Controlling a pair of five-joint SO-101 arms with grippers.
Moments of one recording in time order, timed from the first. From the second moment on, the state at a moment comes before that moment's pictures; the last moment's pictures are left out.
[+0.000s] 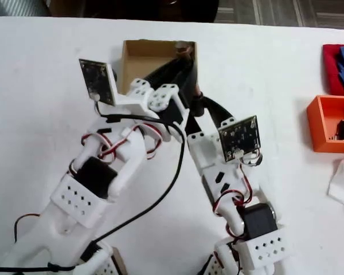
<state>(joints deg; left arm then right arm) 27.1 -44.3 36.4 15.7 30.1 -23.0 -74.7 63.3 27.3 7.3</state>
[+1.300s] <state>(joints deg) 26.6 -48.0 34.5 40.2 18.9 -23.1 -74.6 63.4 27.3 7.9</state>
